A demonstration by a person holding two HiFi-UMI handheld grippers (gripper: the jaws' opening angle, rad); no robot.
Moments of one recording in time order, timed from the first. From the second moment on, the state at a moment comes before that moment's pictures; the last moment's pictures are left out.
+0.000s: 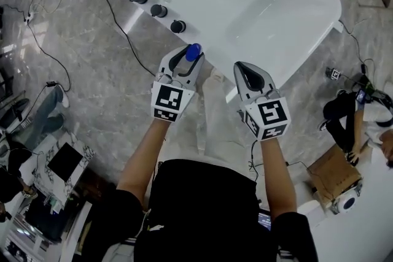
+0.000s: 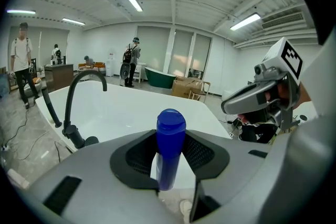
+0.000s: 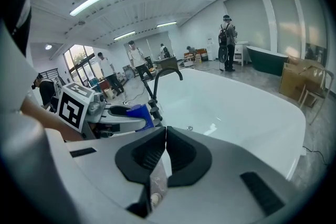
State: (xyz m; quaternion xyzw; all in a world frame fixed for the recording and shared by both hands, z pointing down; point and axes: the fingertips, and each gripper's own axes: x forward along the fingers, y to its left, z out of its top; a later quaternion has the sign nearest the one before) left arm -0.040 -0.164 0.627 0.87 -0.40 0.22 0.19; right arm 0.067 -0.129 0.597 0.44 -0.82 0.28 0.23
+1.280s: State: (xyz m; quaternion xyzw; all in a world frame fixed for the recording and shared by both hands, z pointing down) left arm -0.037 -0.177 0.692 0.85 -0.44 0.23 0.18; right arm 0.063 -0.111 0.655 0.42 -0.82 0.32 0.25
